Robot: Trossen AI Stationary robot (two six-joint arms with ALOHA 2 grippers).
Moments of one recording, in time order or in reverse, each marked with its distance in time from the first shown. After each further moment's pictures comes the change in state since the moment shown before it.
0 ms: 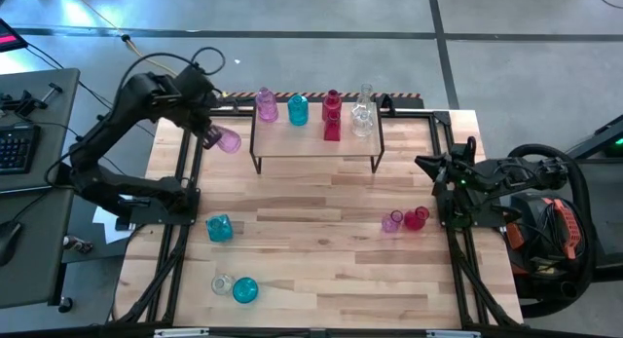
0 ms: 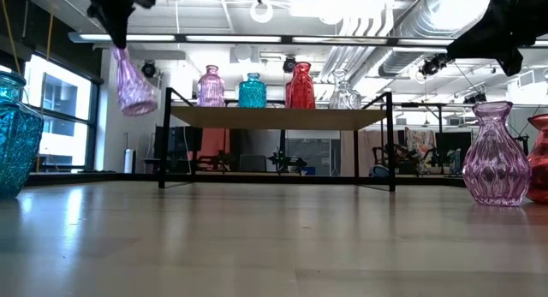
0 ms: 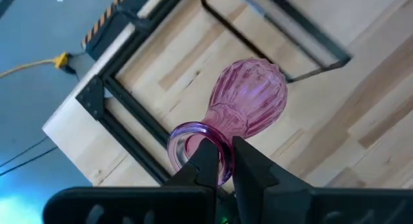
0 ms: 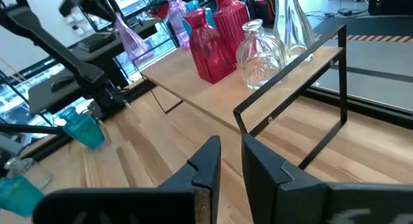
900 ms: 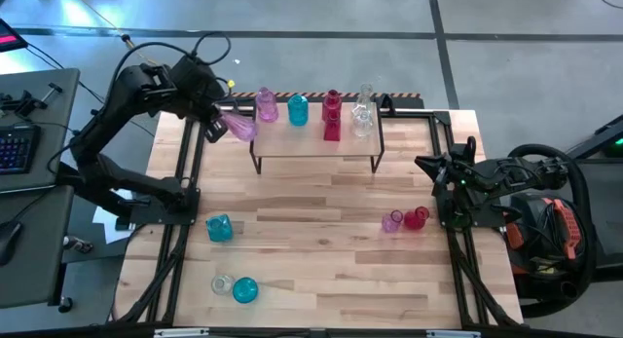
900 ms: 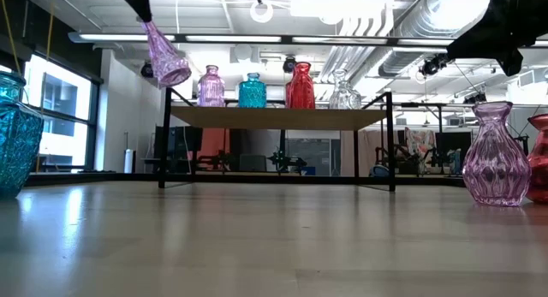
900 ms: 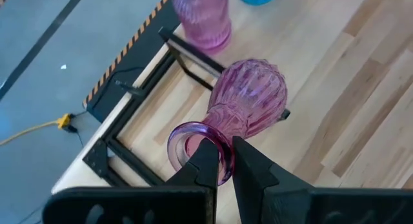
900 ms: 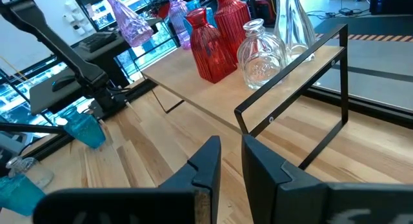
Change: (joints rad) left arm -0.125 0.080 0.239 0.018 -0.006 0.024; right arm 0.000 0.000 0.000 0.001 -0.003 0.000
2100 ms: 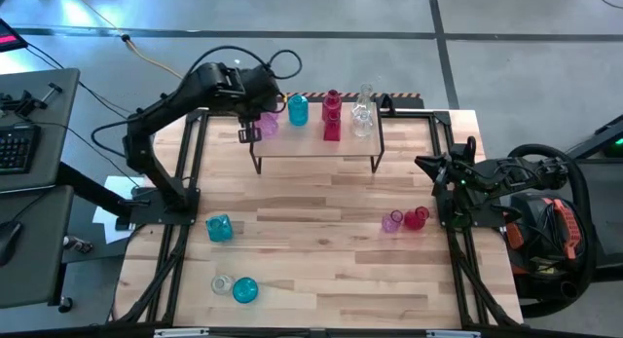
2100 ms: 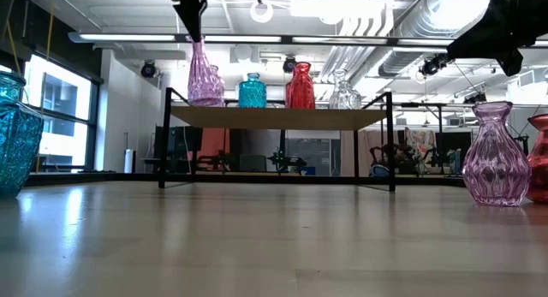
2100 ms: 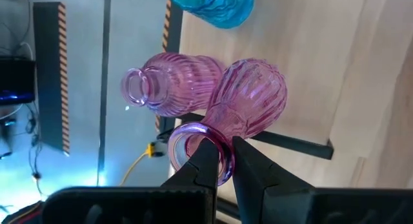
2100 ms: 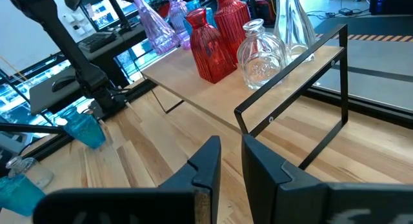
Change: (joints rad) left arm -0.190 0.396 0.244 -0.017 -0.232 0.338; right arm 0.000 0.000 0.000 0.000 0.000 0.000
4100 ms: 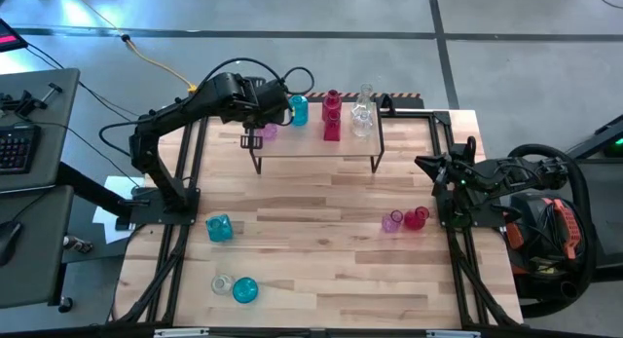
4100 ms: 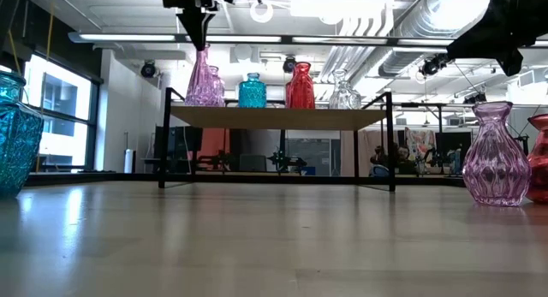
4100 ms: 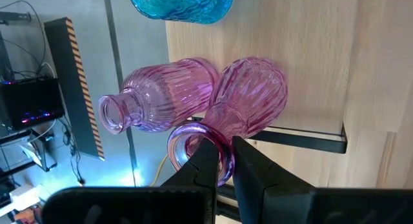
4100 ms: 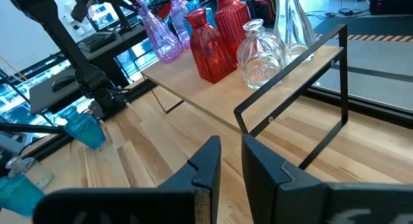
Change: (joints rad) left arm -0.056 0.044 -0.042 0.001 -0.081 0.105; right arm 0.000 0.000 0.000 0.000 0.000 0.000
